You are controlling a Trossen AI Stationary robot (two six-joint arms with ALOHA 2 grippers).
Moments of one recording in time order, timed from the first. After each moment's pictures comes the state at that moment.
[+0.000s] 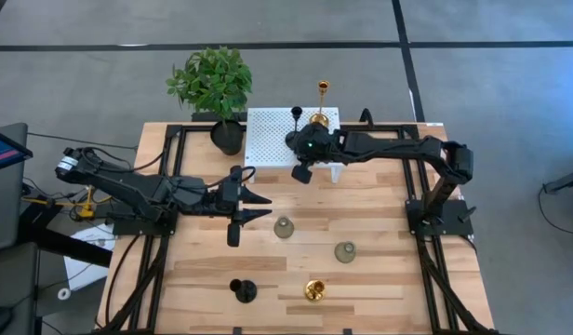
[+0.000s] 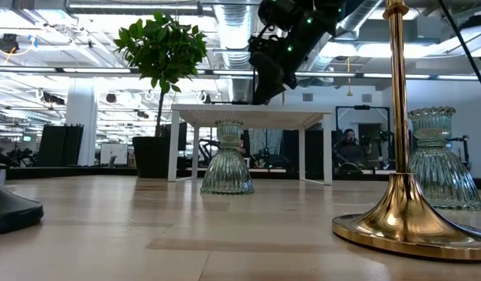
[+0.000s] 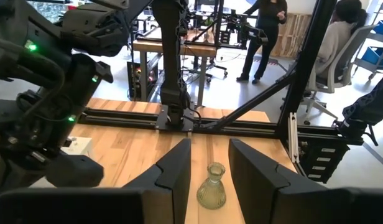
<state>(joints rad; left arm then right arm) -0.33 0.97 0.95 0.07 -0.34 -0.07 -0.26 1.73 1.35 -0.43 0.23 -0.06</state>
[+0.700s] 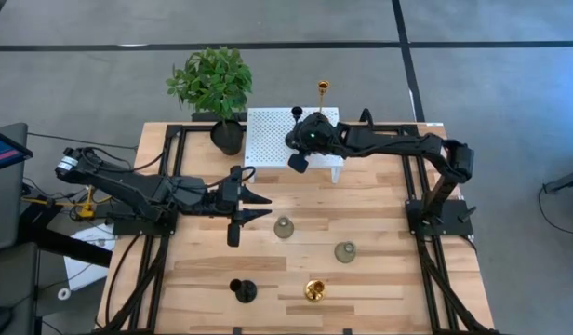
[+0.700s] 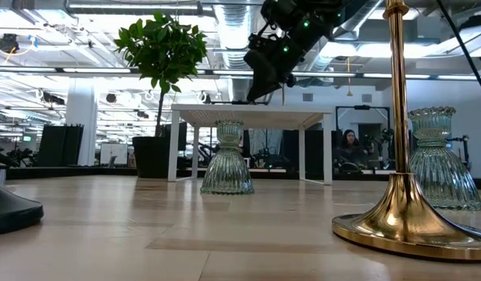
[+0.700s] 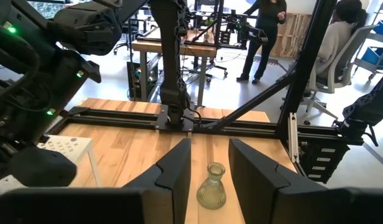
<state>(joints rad) -0.33 0.97 0.95 0.07 -0.34 -0.07 -0.31 1.73 1.35 -0.30 0.24 -0.06</state>
